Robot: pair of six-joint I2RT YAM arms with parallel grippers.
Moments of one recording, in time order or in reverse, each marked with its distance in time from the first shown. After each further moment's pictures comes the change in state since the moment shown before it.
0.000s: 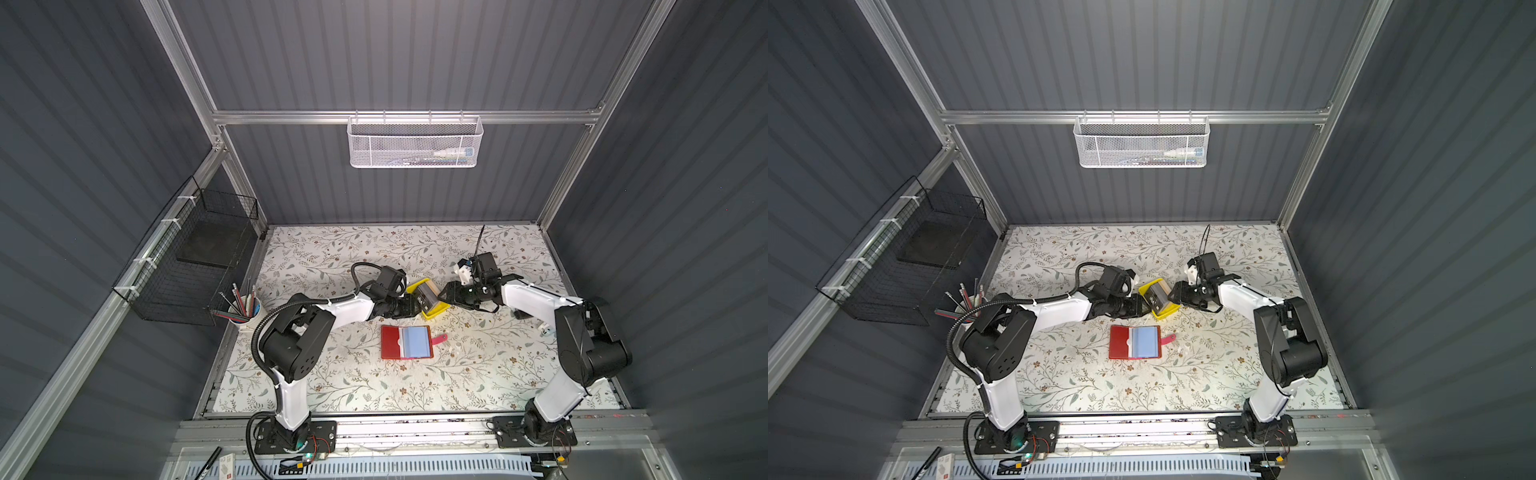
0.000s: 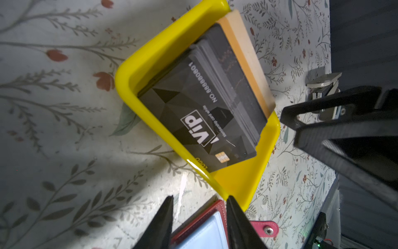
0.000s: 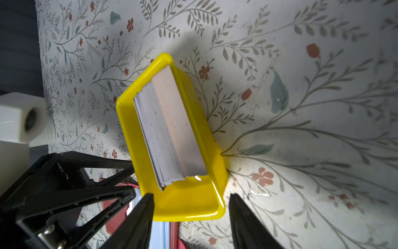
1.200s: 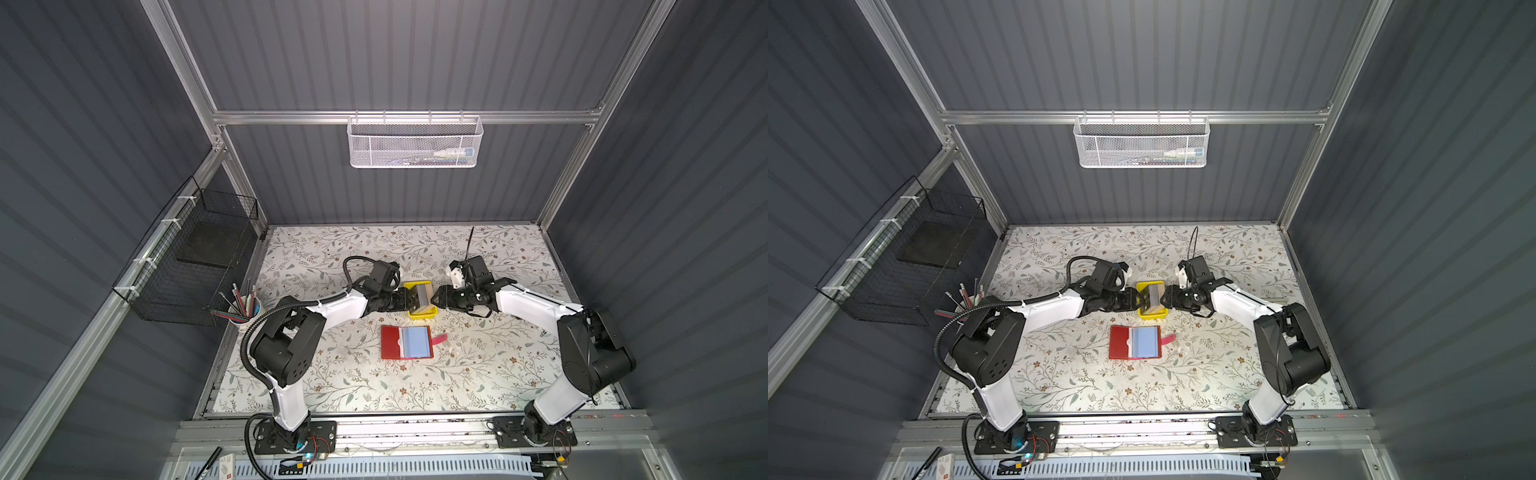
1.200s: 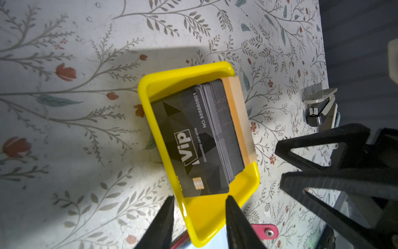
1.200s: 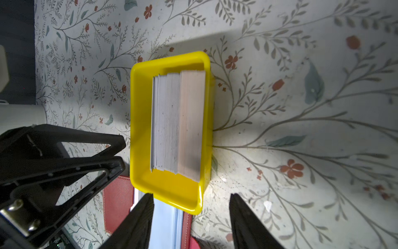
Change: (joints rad) left arm 0.046 -0.045 0.000 -0.018 -0.034 0.043; right arm 0.105 -0.067 -0.020 0.004 0.114 0.026
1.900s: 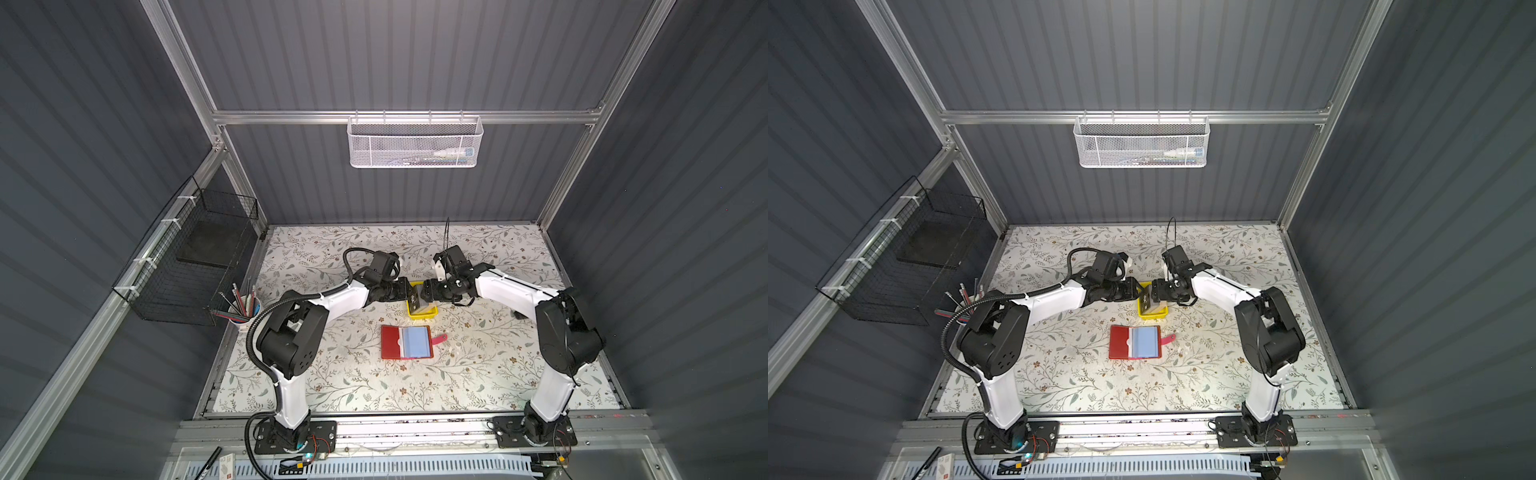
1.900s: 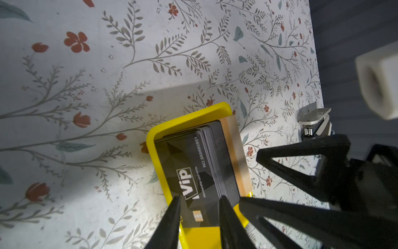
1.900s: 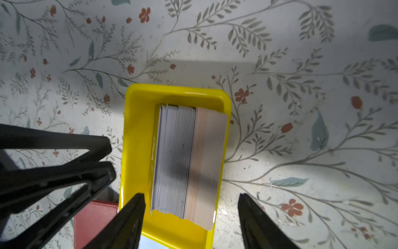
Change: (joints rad) left arm 0.026 0.070 0.118 -0.026 0.002 0.000; right arm 0.092 0.187 0.254 -0.173 0.170 -0.086
